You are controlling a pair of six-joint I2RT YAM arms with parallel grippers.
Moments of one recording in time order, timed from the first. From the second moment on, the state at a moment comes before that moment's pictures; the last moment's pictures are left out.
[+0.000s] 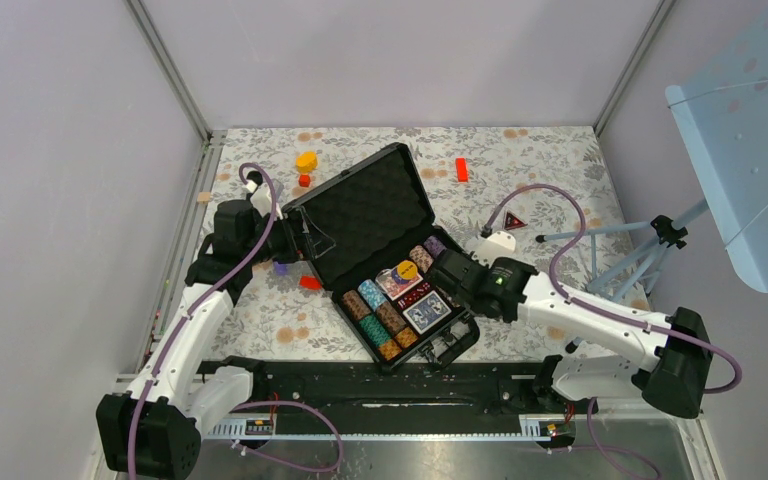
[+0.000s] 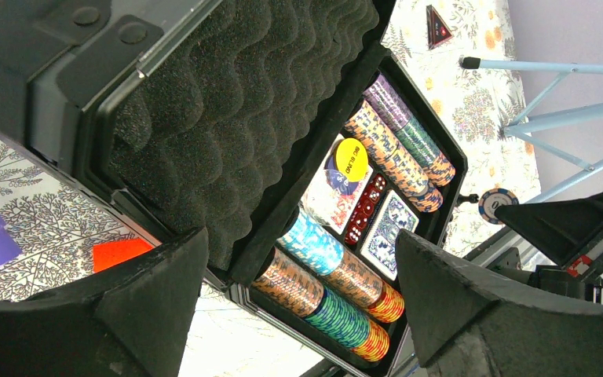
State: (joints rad) left arm -0.15 0.95 0.76 -0.37 0.49 -0.43; right arm 1.03 1.21 0.97 -0.98 0.63 1.33
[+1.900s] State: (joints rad) left arm -0.15 0.95 0.76 -0.37 0.49 -0.43; right arm 0.82 1.42 0.86 -0.74 0.42 1.60
